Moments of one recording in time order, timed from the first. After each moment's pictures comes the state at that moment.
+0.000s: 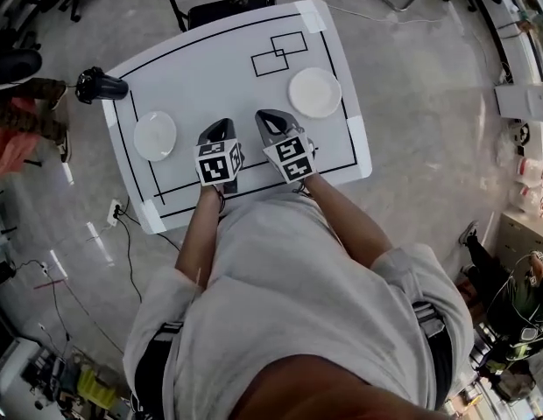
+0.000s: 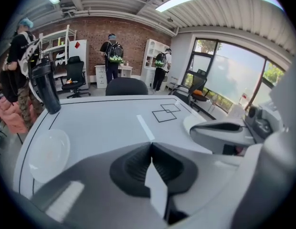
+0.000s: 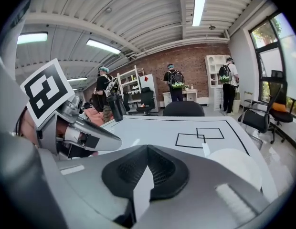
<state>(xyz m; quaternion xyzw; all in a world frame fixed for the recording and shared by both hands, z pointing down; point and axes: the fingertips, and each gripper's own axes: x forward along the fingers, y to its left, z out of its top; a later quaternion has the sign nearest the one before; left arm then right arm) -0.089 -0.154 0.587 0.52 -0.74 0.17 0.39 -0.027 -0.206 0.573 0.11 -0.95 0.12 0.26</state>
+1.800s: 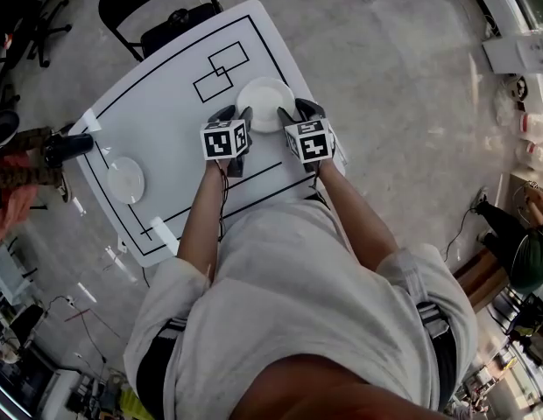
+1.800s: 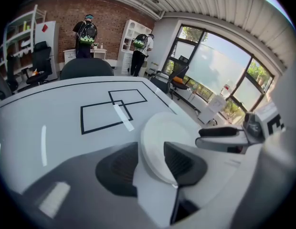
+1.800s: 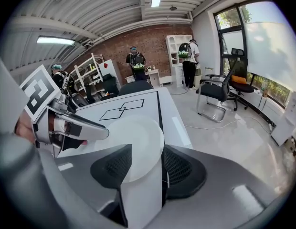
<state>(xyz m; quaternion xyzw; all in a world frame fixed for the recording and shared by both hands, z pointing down) 0.019 -0.326 0.664 0.61 -0.63 0.20 0.44 0.134 -0.373 0.663 0.28 -0.86 0.23 0.36</state>
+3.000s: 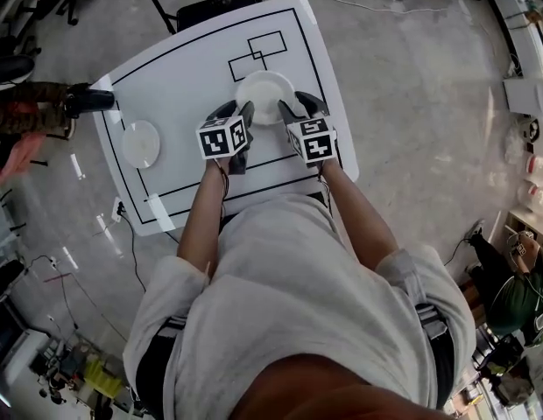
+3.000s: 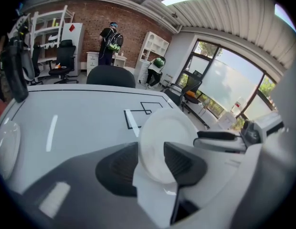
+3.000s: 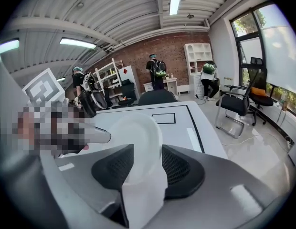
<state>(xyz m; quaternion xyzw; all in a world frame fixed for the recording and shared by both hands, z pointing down) -0.034 -0.265 0.621 0.55 -0.70 0.13 0.45 0.065 -0.332 0.619 0.19 -0.91 0.18 0.32</state>
